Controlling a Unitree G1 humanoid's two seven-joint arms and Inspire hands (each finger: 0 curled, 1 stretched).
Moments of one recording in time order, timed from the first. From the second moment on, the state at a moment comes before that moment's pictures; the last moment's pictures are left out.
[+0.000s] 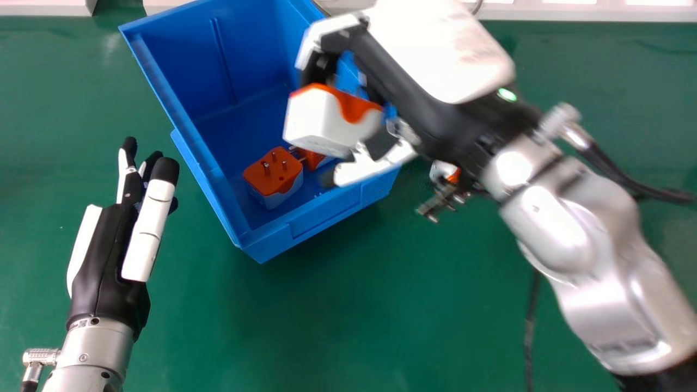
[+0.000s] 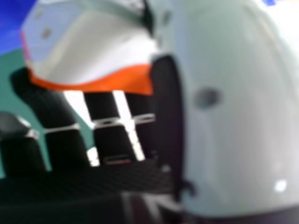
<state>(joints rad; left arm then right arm) 0.24 0.20 0.20 -0.22 -0.09 0.04 -0.13 -0.52 -0.29 0.37 -0.19 -0.74 -0.06 0.17</state>
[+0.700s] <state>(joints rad) 0.26 0.18 0.20 -0.24 -0.09 0.03 -0.13 -0.93 -0.04 0.54 0.79 -0.88 -0.08 -0.19</state>
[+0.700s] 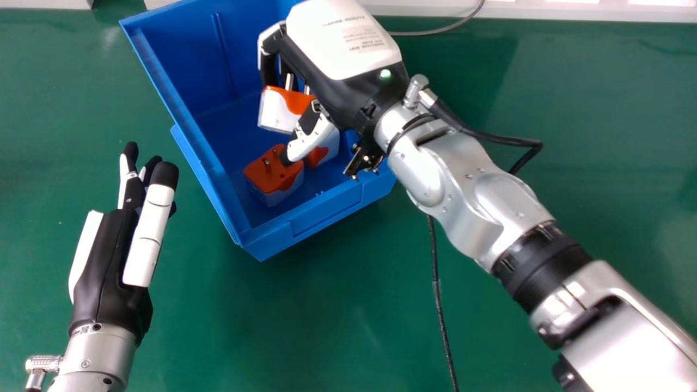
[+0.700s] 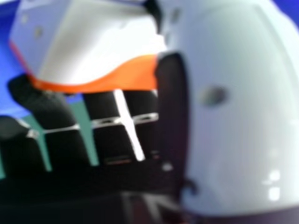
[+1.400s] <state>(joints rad) 0.26 0.18 0.20 -0.26 -0.08 0.05 -0.13 -0.93 -0.07 0.67 0.70 -0.98 0.06 -0.13</state>
